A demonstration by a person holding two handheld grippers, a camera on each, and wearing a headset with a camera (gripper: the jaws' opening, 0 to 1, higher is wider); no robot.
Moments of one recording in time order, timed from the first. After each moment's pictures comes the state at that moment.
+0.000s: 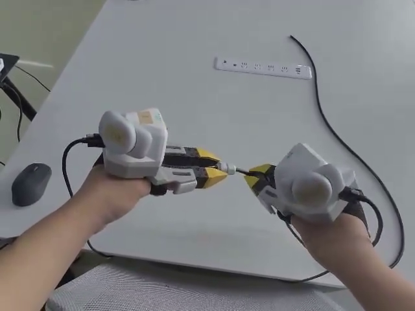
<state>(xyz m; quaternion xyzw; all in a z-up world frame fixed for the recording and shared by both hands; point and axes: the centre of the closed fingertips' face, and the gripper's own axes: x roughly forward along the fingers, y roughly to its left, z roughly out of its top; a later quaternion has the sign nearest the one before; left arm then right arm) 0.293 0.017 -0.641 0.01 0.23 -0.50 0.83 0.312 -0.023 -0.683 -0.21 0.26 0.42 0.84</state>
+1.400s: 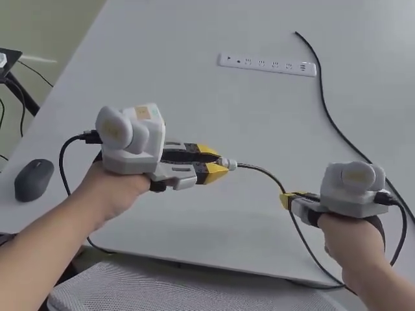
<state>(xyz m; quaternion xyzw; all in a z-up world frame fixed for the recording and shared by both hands) 0.294 0.020 -0.641 0.00 0.23 -0.50 0.84 0.316 -0.102 -0.765 0.04 0.44 0.26 0.86</state>
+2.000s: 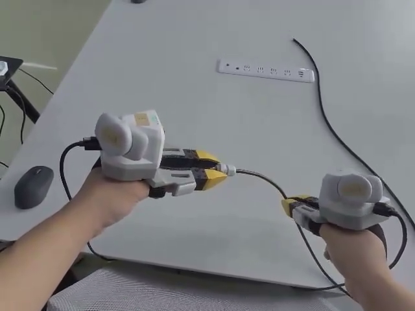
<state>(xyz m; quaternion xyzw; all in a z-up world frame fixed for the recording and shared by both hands) 0.295 0.023 -0.639 0.00 0.23 -0.49 0.84 0.317 -0.101 -0.756 -0.03 0.40 0.29 0.87</state>
